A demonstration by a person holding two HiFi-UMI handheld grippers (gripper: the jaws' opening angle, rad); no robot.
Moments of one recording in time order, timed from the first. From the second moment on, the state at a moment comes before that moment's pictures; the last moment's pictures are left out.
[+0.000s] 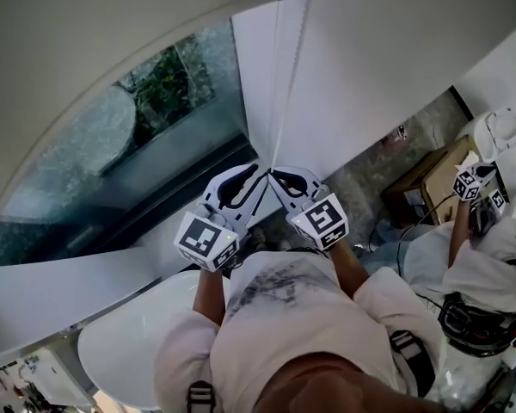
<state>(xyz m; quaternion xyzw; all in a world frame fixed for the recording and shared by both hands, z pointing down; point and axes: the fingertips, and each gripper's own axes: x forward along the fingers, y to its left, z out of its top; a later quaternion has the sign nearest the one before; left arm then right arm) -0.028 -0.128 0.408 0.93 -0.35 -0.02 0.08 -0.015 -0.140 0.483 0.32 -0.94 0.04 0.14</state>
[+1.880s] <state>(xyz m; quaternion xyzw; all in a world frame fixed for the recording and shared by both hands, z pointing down) 0.002 -0.143 0.386 0.93 -0.36 -0.02 0.05 -0.013 -0.124 0.576 0.31 -0.92 0.11 0.22</state>
